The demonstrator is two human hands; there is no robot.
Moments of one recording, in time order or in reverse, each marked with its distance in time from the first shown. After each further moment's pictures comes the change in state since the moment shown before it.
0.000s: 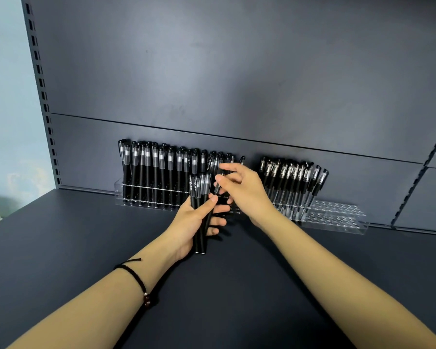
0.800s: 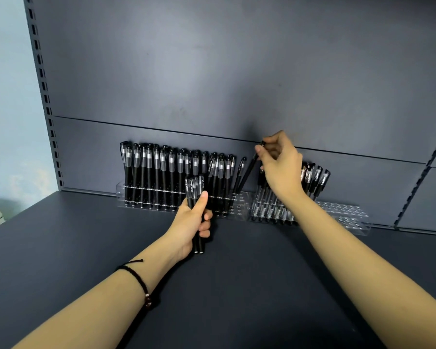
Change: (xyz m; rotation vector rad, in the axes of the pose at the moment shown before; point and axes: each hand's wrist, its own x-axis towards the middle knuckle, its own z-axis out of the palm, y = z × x) left_hand 0.014 -0.008 -0.007 0.020 0.125 -0.077; right_hand 0.034 -0.003 -0.053 -0.176 0.437 -0.316
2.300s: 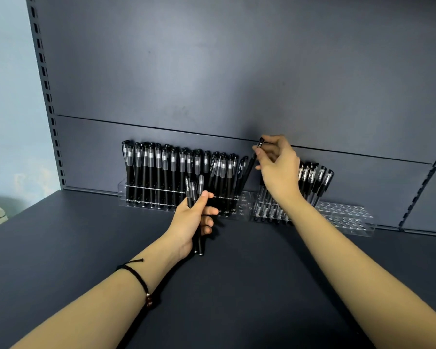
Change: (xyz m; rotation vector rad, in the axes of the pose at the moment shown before) left_hand -0.004 0.005 -0.001 -0.017 0.027 0.078; right_hand -0.006 0.000 0.011 0.158 -0.012 0.106
